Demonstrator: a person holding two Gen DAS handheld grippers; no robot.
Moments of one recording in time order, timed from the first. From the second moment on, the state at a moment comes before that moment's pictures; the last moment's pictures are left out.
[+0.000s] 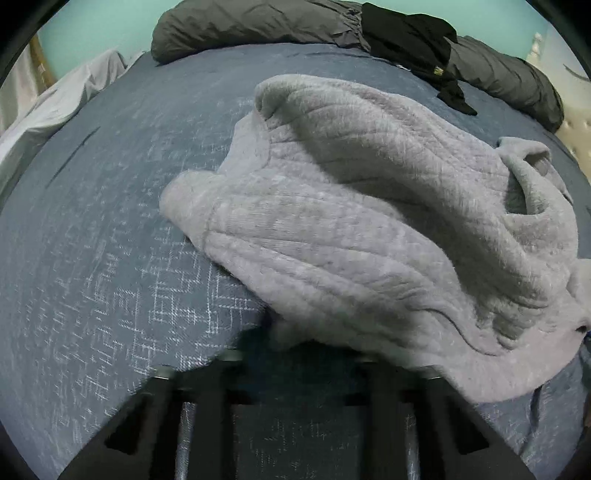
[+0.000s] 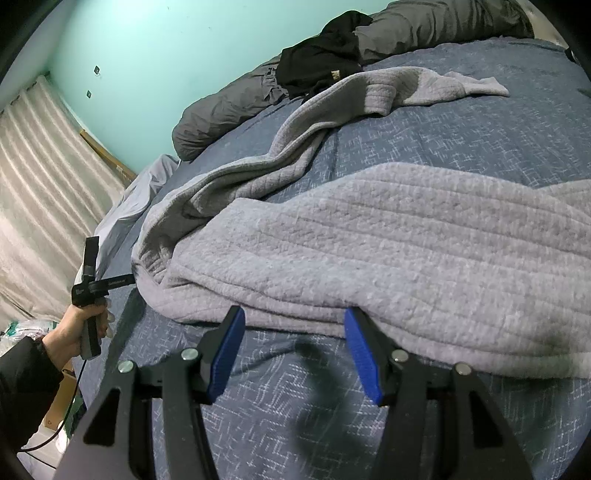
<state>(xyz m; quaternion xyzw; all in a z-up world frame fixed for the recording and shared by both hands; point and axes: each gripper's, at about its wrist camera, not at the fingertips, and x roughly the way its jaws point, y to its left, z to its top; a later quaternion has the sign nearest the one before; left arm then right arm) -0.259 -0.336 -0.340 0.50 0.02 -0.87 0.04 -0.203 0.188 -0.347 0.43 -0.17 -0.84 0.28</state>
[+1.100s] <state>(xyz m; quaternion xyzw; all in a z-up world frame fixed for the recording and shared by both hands) -0.173 -0.339 -0.241 0.45 -0.01 -0.89 -0.01 -0.231 0.165 -0.308 0.48 0.13 -0.82 0.28</state>
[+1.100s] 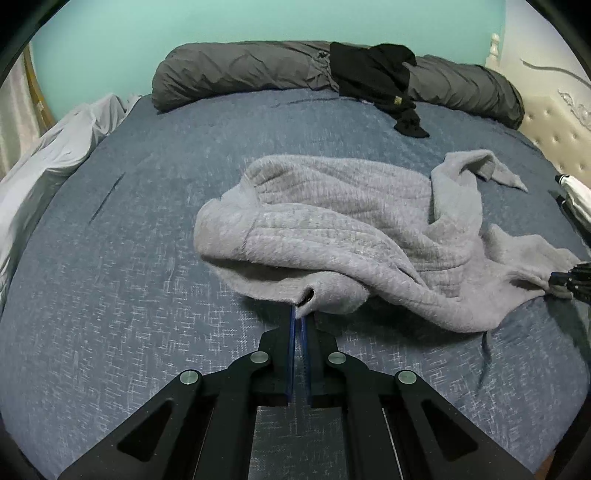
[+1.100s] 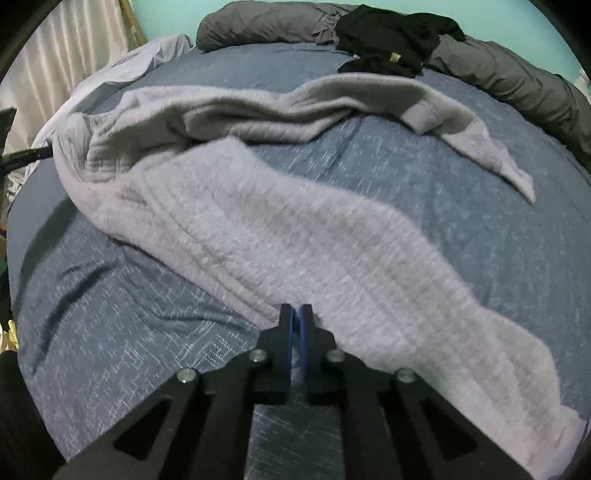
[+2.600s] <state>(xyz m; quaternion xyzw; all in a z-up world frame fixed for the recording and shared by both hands) -0.114 -0.390 -0.259 0.47 0.02 -0.88 0.04 -0.192 0.247 -0.329 0.51 0.22 -0.79 0.26</state>
